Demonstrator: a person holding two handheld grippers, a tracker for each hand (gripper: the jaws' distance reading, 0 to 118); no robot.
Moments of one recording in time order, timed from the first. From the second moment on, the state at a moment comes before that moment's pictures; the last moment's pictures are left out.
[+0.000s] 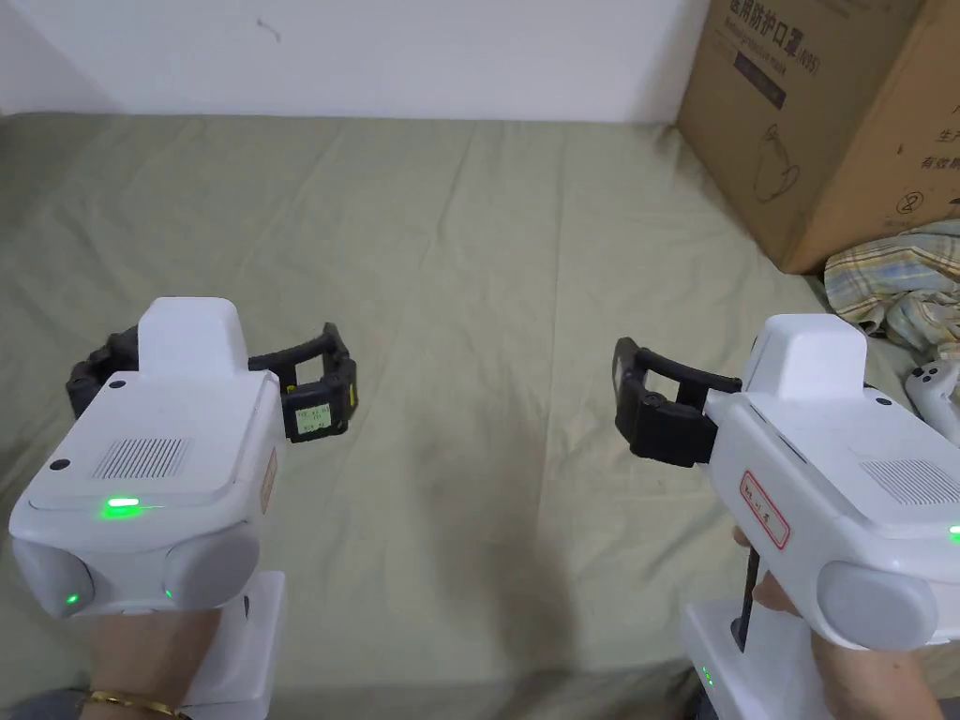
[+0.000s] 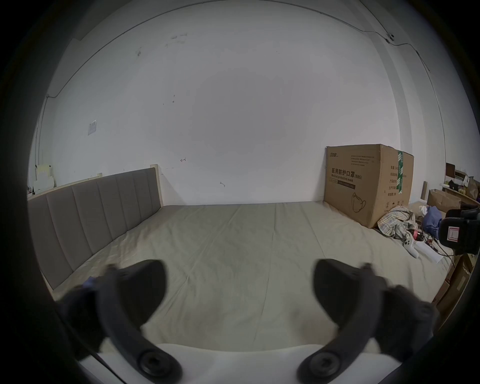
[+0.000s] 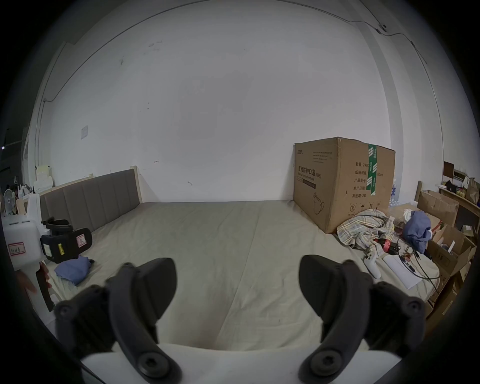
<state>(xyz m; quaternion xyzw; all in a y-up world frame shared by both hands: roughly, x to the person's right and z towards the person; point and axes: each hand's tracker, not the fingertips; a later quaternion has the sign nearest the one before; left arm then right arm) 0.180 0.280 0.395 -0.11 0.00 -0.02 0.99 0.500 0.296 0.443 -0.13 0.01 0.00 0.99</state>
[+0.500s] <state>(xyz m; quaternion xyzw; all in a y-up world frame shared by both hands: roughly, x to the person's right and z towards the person) 0.181 0.276 0.395 -0.11 0.00 -0.03 0.99 0.494 0.301 0.443 -0.13 0.01 -0.01 0.99</state>
